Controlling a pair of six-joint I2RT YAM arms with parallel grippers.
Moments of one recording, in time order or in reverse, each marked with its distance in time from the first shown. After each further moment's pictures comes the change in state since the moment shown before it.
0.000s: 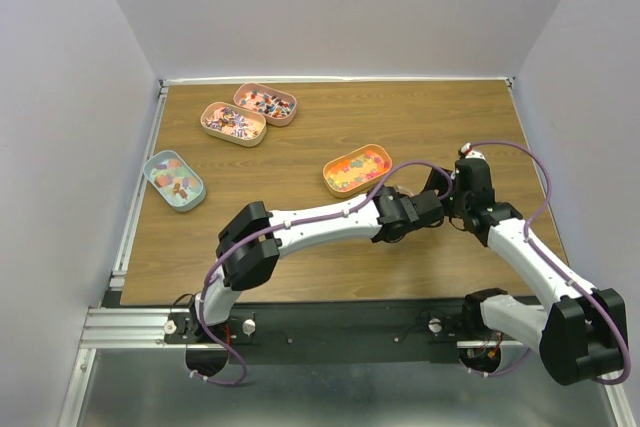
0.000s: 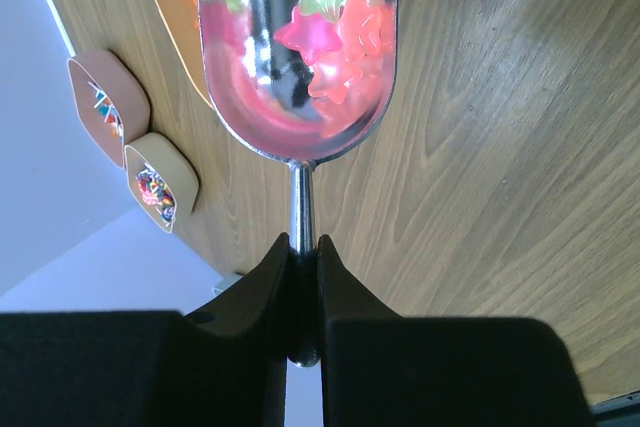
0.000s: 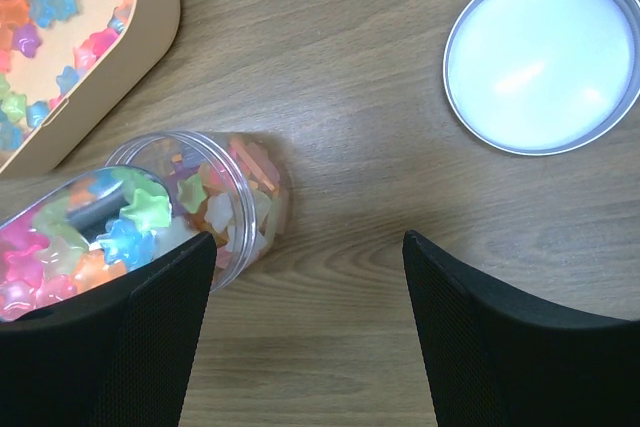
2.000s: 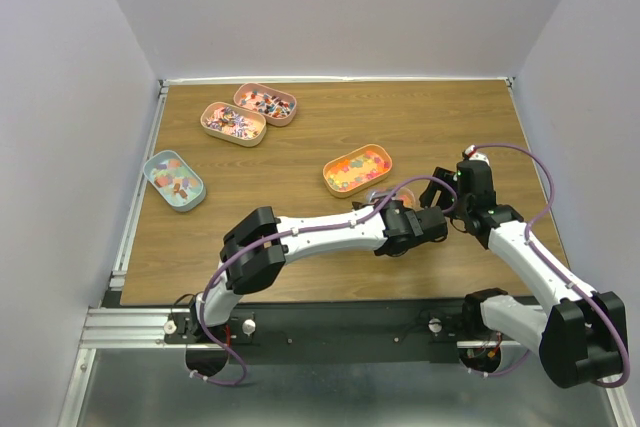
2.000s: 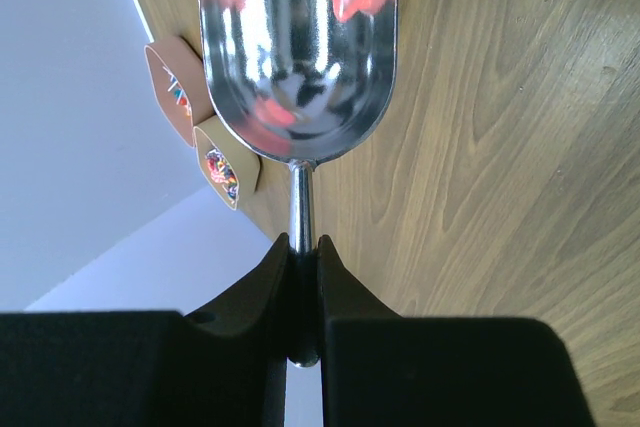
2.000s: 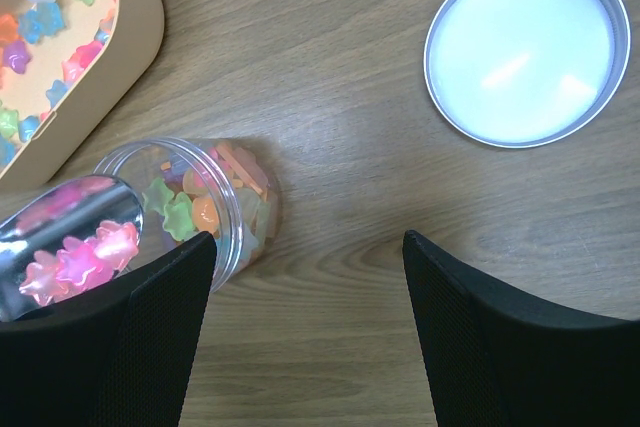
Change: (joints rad) left arm -0.051 0.018 -0.030 0.003 -0.162 0.049; right arm -0.012 -0.015 -0.020 0.010 0.018 0.026
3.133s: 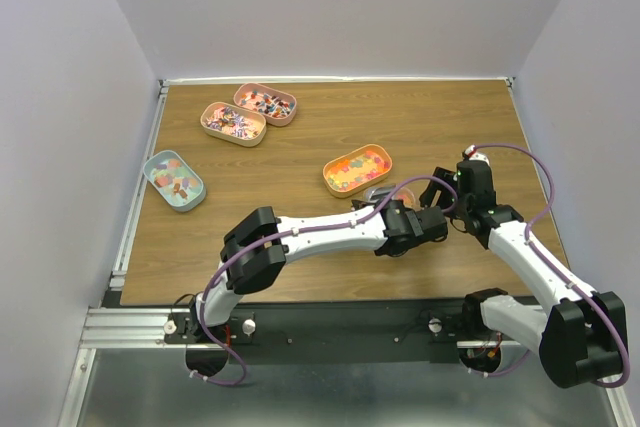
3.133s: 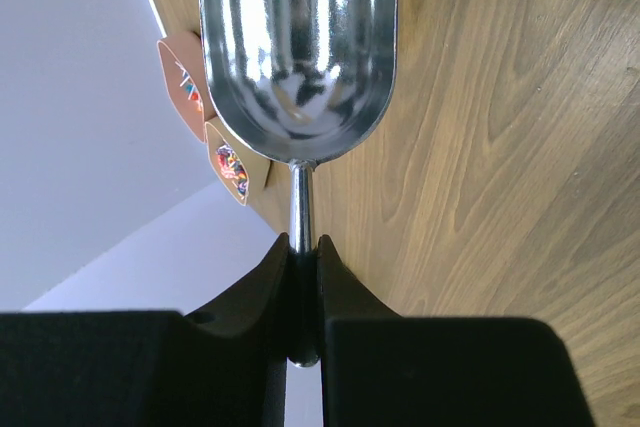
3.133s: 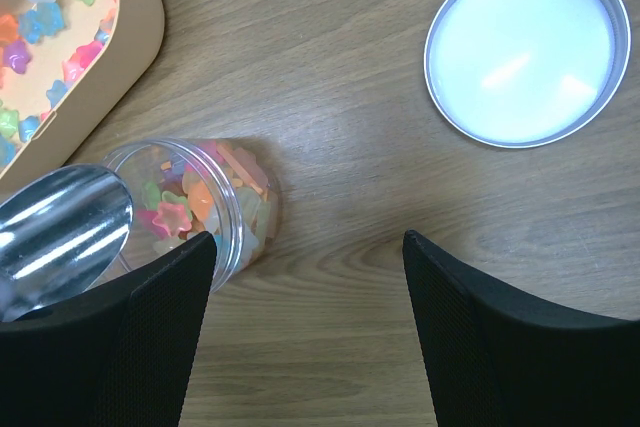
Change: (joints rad) left arm 0.000 0.003 0.002 0.002 -0.030 0.010; right arm 0.000 0.000 0.000 0.000 0.000 0.000
